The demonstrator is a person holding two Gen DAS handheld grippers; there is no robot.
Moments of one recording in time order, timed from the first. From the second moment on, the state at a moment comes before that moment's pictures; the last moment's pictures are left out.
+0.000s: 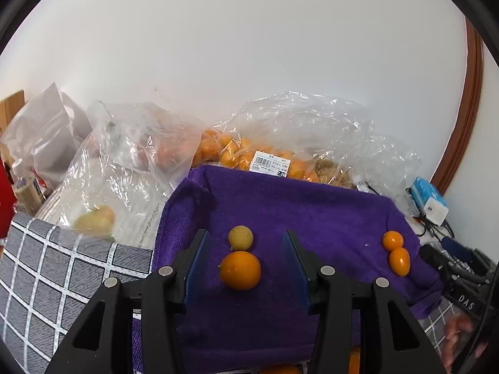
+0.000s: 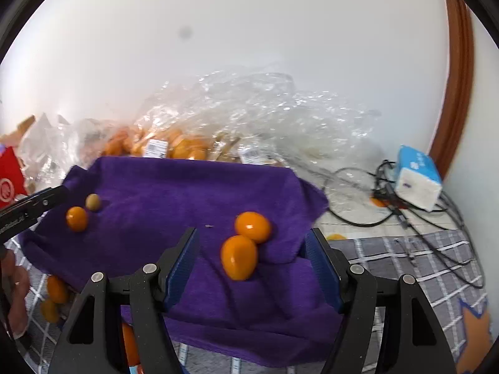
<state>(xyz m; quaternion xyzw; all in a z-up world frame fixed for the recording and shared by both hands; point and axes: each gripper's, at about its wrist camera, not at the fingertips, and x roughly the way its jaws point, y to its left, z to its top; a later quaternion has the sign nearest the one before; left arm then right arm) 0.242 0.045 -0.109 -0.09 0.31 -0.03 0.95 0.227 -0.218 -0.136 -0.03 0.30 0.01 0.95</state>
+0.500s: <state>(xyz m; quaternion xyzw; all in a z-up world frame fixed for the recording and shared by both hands) 0.222 0.062 -0.089 -0.12 0.33 -0.05 0.94 0.181 -0.211 -0.118 -0.02 0.33 0.03 0.94</state>
